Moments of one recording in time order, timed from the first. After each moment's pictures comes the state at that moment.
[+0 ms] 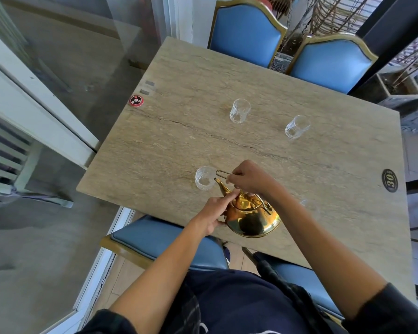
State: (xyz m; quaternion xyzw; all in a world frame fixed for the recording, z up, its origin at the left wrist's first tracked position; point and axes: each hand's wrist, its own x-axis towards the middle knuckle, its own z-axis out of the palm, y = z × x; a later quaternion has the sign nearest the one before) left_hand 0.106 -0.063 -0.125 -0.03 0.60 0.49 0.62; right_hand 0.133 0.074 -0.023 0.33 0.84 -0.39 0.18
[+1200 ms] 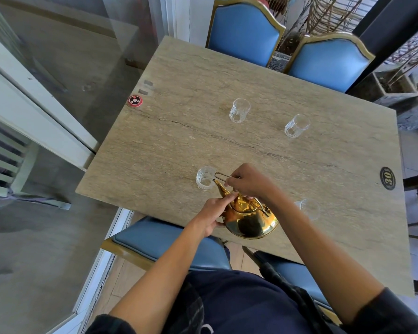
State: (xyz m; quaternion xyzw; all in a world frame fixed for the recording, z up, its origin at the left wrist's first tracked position) left_hand 0.100 -0.073 -0.129 -0.03 0.60 0.49 0.62; right_hand 0.131 0.061 -0.027 0.36 0.83 -0.40 0.18
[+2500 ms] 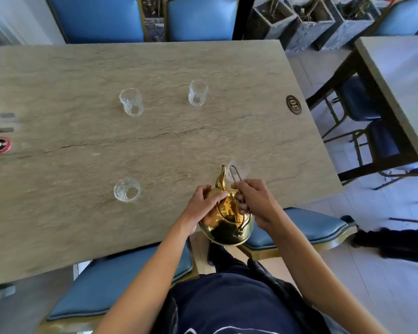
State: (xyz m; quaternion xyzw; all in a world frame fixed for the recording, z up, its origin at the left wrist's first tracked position) left_hand 0.193 0.015 -0.130 0.20 0.64 0.33 0.67; right_hand 0.332 0.067 -0.004 0.61 0.42 -0.65 -0.15
